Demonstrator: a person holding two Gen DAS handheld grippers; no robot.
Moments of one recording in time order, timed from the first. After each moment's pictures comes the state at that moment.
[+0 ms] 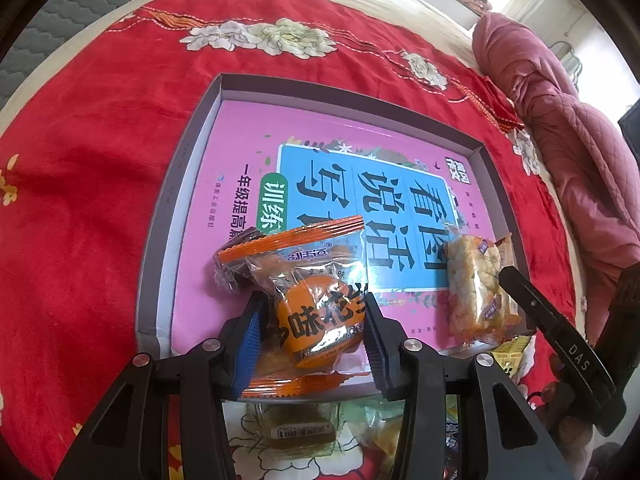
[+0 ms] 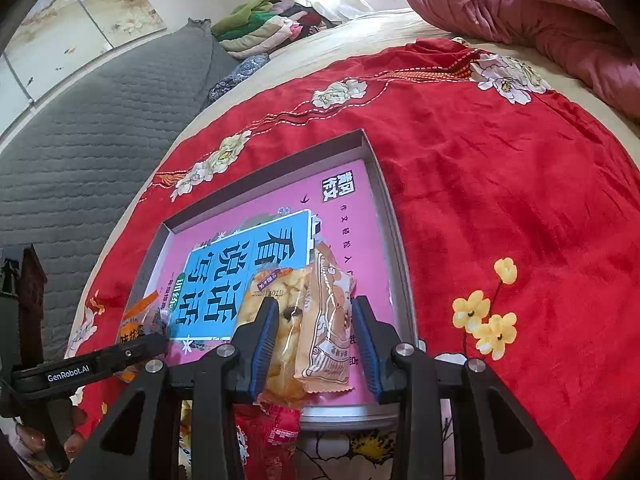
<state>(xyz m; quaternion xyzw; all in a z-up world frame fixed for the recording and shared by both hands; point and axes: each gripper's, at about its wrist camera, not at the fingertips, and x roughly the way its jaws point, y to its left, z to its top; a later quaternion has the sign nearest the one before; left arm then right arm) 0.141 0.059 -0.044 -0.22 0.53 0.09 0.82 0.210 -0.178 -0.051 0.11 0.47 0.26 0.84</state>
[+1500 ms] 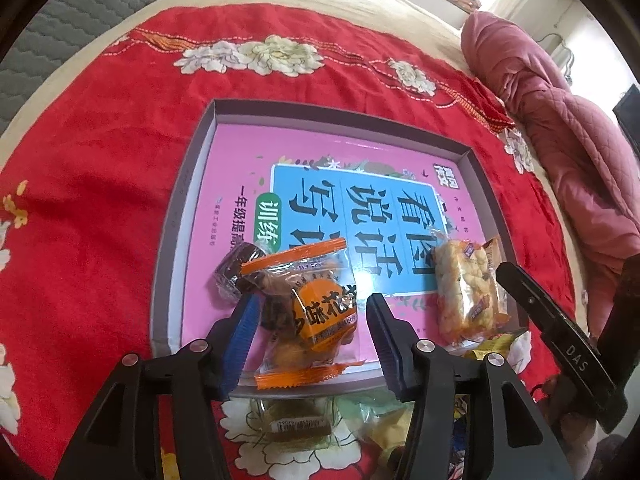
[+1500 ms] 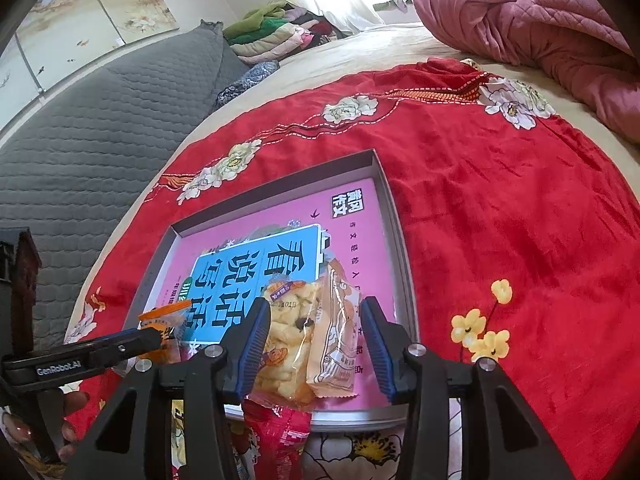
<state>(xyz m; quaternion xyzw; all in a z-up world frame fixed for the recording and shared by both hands) 0.139 0.057 -0.023 -0.20 0.52 0.09 0.83 0.206 -0.174 -0.037 0.09 0.45 0.27 0.85</state>
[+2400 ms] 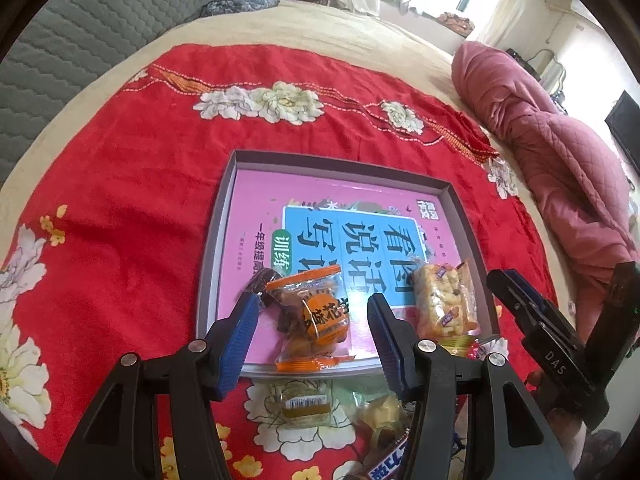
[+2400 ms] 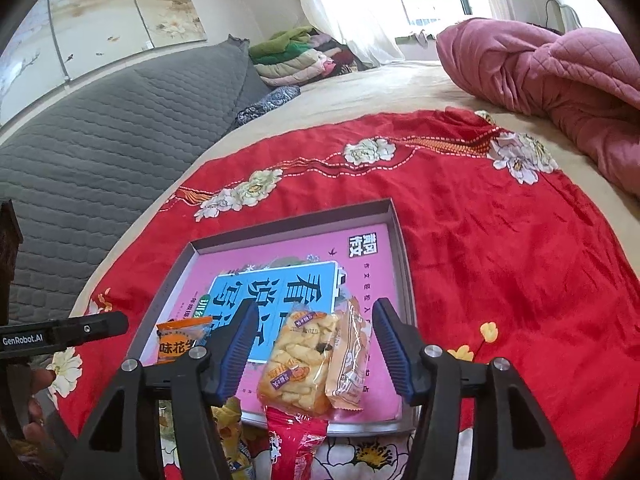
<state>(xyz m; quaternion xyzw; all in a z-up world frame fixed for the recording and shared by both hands) 0.114 0.063 0.030 -0.19 0.47 0.10 0.85 0.192 -0.173 -0.003 0.06 0.39 0.29 0.88</state>
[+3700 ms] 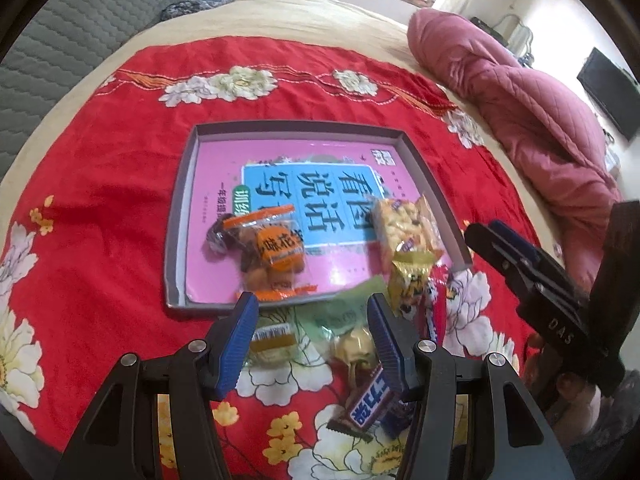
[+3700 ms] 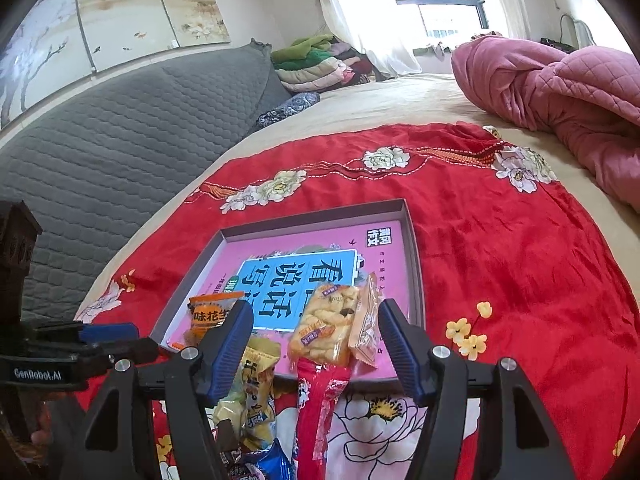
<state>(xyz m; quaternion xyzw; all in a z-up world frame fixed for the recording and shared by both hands) 0.077 0.017 0.027 -0.15 0.50 0.04 0.85 0.149 -0.184 0.012 0.05 0.37 0.31 0.88</state>
